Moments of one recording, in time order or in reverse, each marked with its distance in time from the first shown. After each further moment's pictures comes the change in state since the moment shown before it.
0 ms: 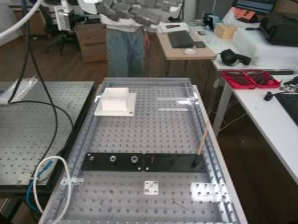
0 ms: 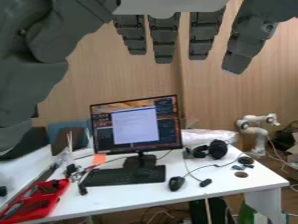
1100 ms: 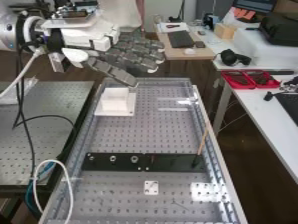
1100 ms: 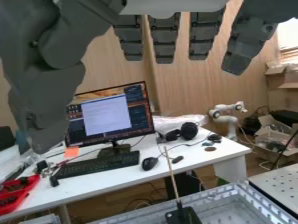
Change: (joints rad) arm -0.039 0.010 -0.263 0.245 0.087 0.066
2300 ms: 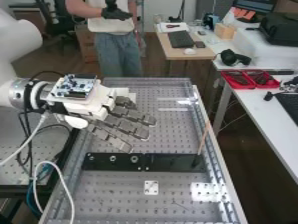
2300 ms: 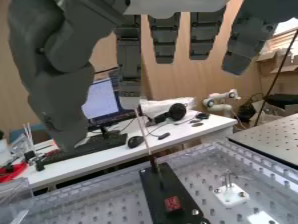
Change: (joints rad) arm -0.137 -0.188 -0.183 0.376 -0.118 0.061
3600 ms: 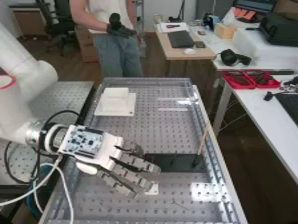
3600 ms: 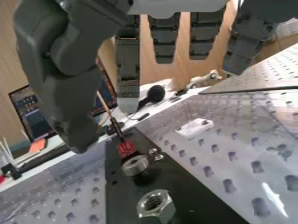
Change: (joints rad) arm -0.076 -0.272 0.013 0.230 -0.011 0.175
